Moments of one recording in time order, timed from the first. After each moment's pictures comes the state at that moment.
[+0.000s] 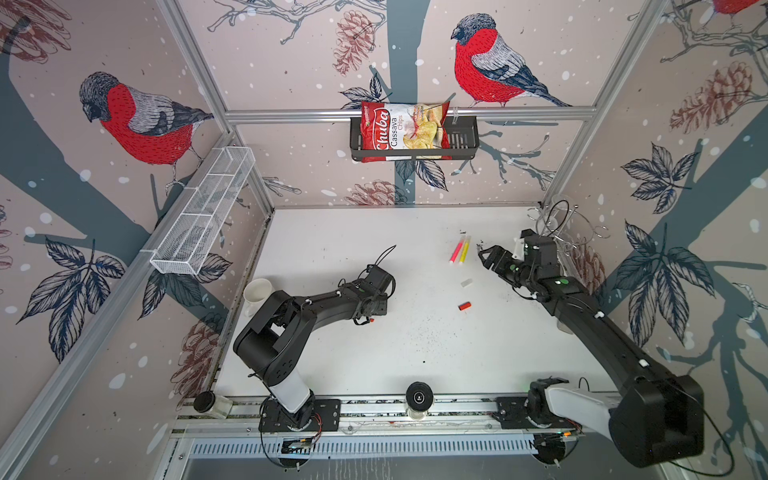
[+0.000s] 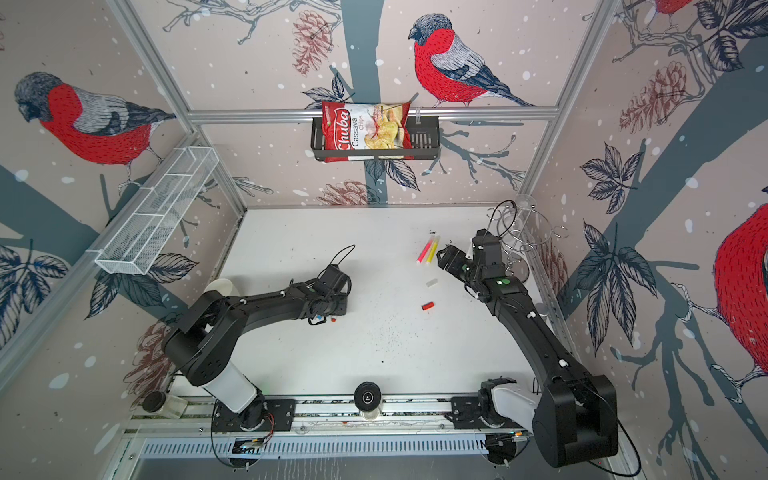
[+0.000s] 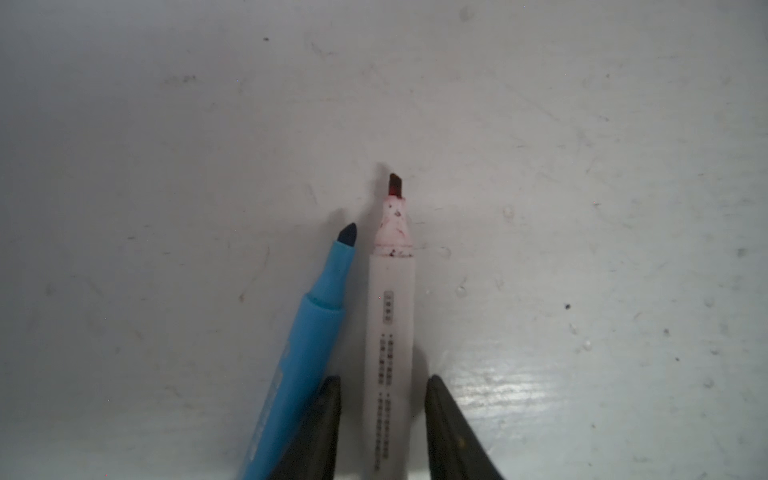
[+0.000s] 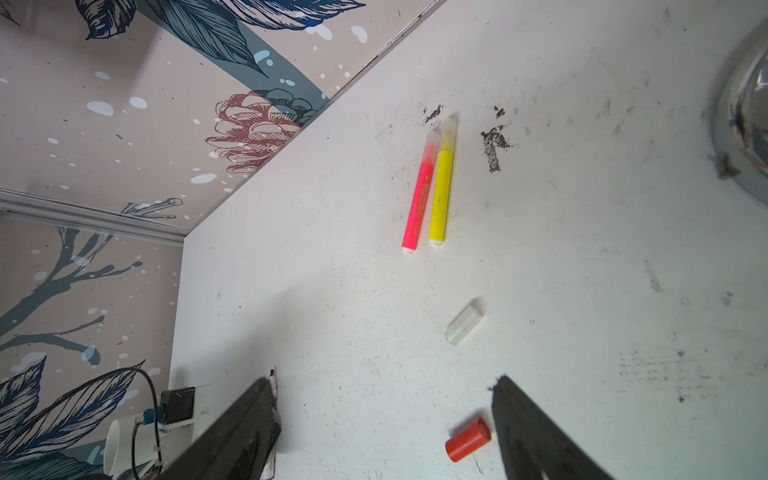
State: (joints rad) left arm -0.63 1.67 0.85 -0.31 -0.18 -0.52; right arm 0.21 1.16 0.85 -0.32 -0.22 0.65
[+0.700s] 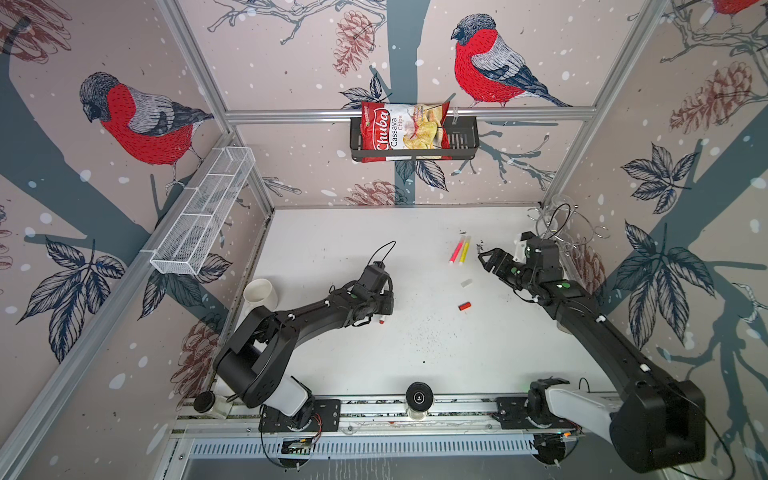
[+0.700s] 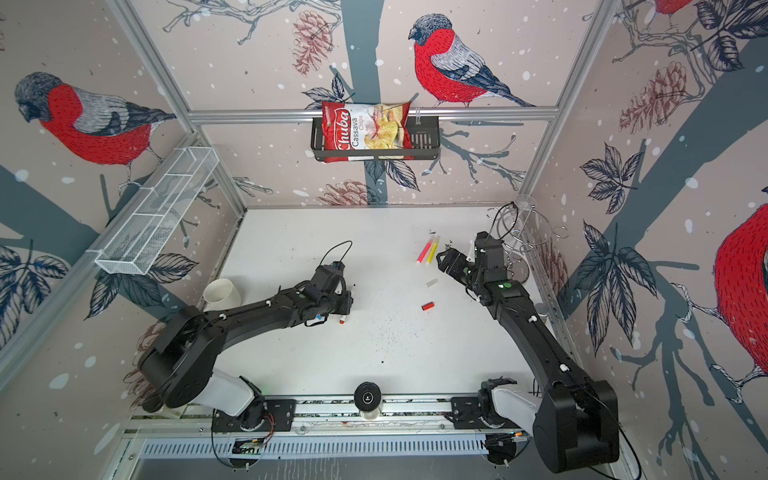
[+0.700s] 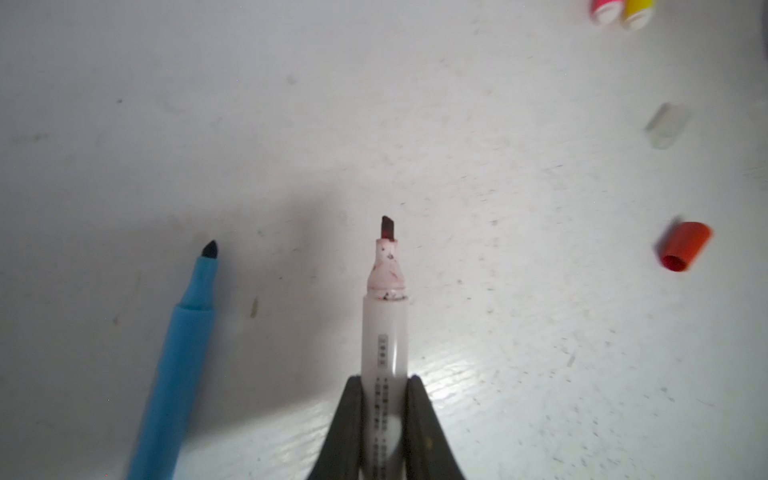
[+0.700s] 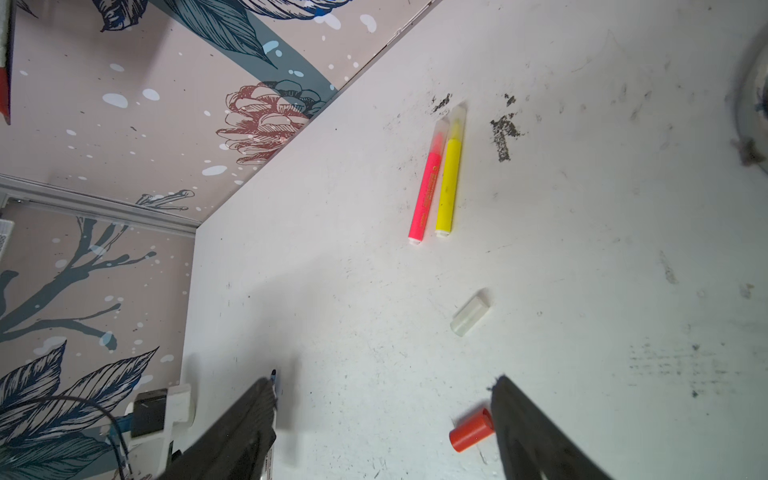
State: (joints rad) left arm -0.64 1.48 0.76 -0.15 0.07 -0.47; right arm 0.20 1.14 0.81 -0.30 -0.28 0.65
